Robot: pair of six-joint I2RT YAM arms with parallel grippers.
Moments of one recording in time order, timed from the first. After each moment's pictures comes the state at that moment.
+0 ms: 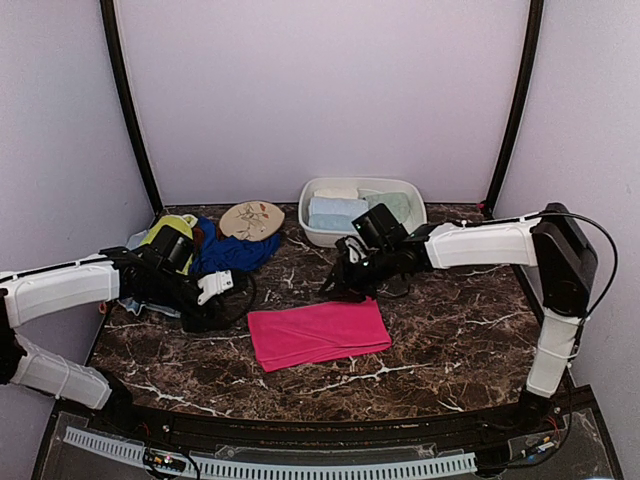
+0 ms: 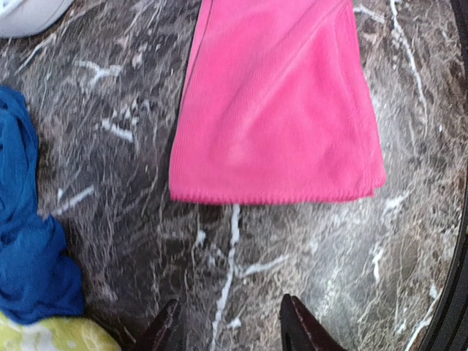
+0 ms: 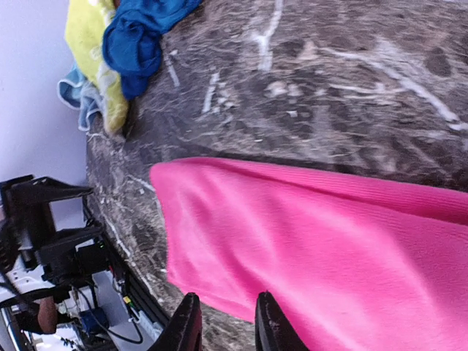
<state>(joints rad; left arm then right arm) -0.49 1.20 0.72 -0.58 0.31 0.65 0.84 1.87 1.32 -0.29 -0.44 0.83</state>
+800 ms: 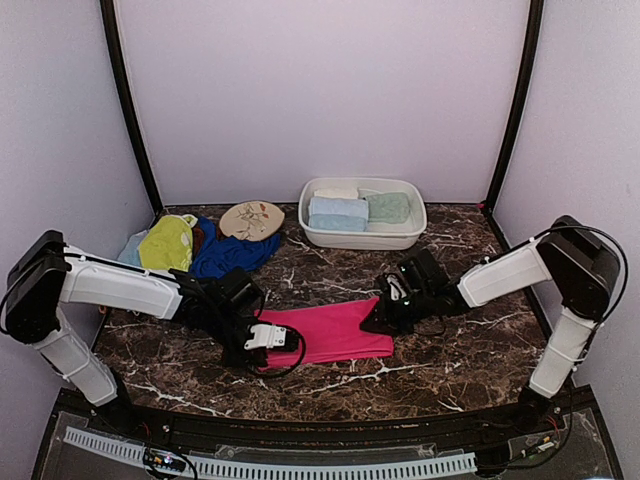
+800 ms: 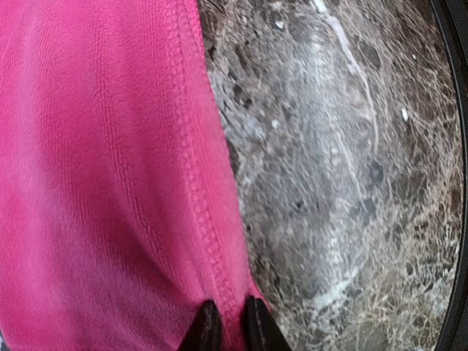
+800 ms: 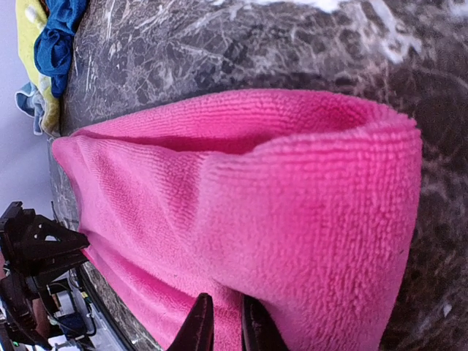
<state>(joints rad) -0.87 1.59 0.82 -0.46 0.23 0.67 0.70 1.76 0.79 0.05 -0.44 0.79</state>
